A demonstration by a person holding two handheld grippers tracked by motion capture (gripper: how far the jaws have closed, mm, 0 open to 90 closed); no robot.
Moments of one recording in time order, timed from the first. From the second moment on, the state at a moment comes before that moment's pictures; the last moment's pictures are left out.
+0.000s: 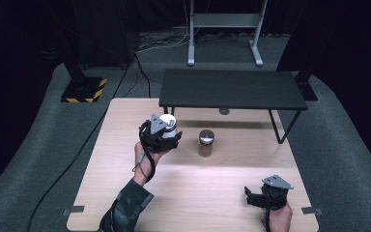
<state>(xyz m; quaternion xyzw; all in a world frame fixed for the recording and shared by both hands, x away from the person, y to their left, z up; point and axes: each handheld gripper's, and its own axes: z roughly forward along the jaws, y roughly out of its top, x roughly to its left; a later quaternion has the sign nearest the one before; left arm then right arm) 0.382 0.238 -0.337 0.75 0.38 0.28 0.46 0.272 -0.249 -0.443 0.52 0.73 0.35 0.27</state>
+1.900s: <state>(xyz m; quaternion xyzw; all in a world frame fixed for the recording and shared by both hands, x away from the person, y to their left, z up) 0.445 0.226 -0.262 0.75 0.36 0.29 0.47 0.274 -0.250 -0.442 0.52 0.74 0.35 0.27</state>
